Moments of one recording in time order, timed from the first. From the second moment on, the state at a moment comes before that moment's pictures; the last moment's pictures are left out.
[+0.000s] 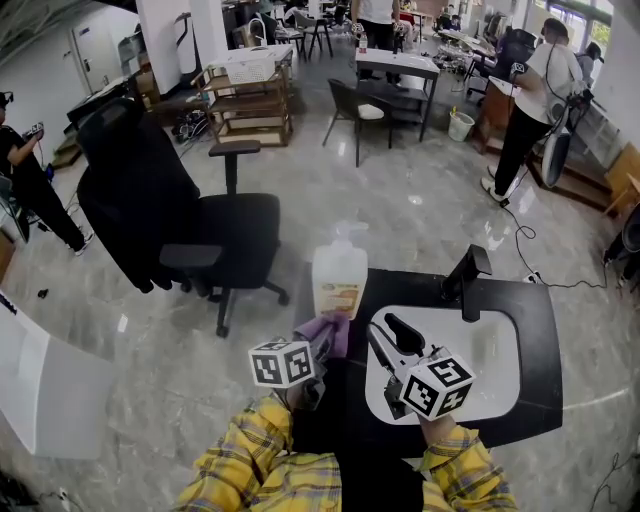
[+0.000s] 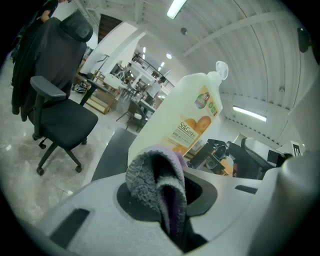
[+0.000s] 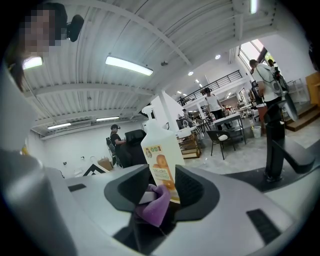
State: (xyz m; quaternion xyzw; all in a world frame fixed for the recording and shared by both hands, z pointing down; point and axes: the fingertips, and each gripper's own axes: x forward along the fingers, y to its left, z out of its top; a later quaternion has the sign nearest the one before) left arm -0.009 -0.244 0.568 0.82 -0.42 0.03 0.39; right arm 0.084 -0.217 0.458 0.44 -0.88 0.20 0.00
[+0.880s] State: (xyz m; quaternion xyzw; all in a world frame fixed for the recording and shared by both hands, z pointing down) left arm -0.021 -0.192 0.507 0.84 -0.42 -0.02 0.35; right arm 0.093 -0.203 0.468 0.47 -0.86 0.20 0.02
